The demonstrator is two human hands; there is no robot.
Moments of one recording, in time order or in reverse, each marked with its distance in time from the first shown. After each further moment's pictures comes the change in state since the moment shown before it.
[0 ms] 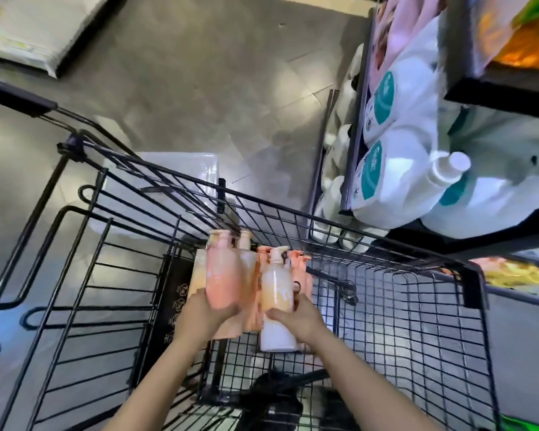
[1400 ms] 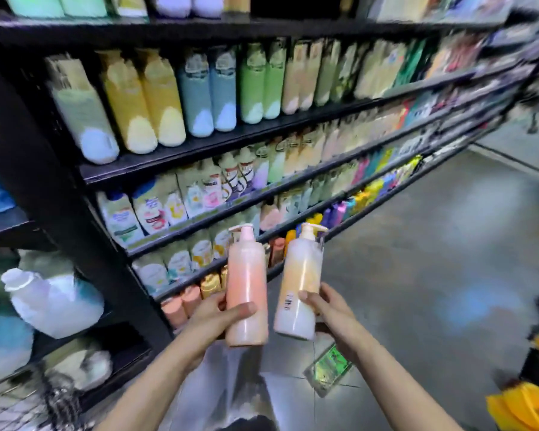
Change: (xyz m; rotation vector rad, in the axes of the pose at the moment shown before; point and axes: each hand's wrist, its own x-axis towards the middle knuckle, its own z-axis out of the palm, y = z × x) left_hand -0.480 0.435 0.442 -0.126 -0.851 0.727; right_hand -0.392 0.478 -0.533 1.029 0.742 -0.332
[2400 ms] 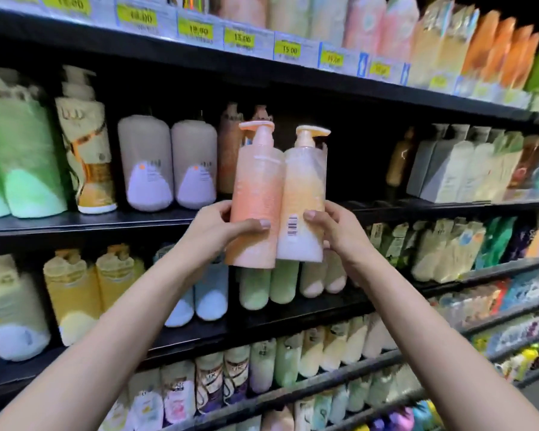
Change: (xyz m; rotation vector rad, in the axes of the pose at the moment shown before) left_hand 0.258 0.449 0.019 0.131 0.427 0.756; right_hand 0.341 -0.468 -0.055 -0.143 -0.323 -0.839
